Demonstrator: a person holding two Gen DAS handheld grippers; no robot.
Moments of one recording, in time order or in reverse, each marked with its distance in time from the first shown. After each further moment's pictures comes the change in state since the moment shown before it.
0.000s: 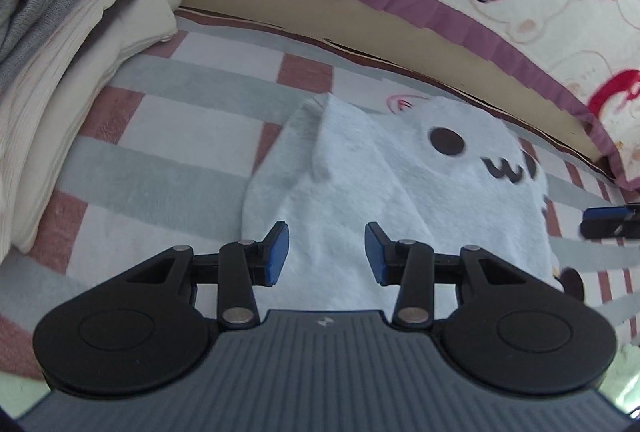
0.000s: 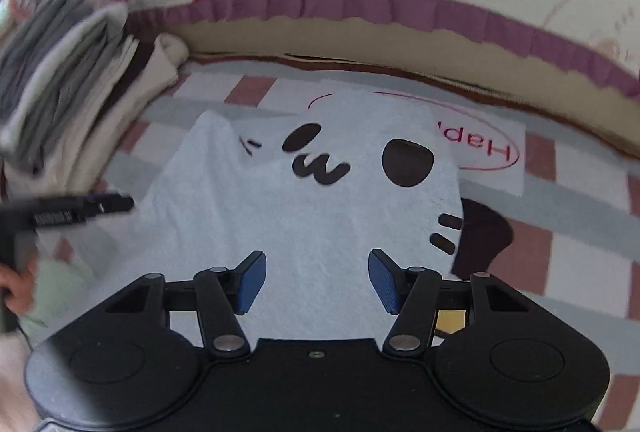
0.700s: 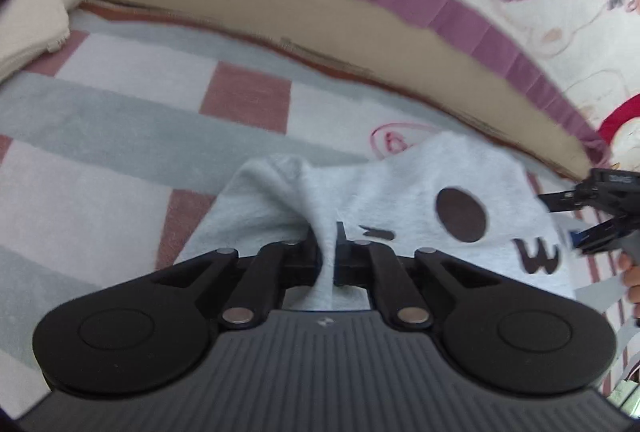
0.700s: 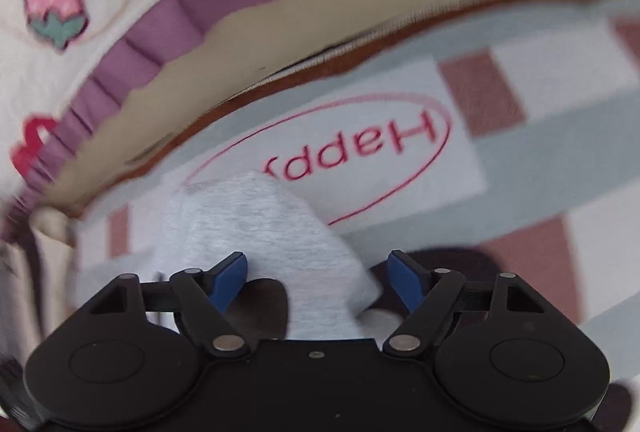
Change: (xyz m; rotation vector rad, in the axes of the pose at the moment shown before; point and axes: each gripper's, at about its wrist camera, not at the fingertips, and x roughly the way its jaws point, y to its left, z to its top) left arm 0.107 -0.017 0.048 0.026 -0.025 -0.174; right arm 0.097 -0.134 0.042 0.629 -0.020 0.102
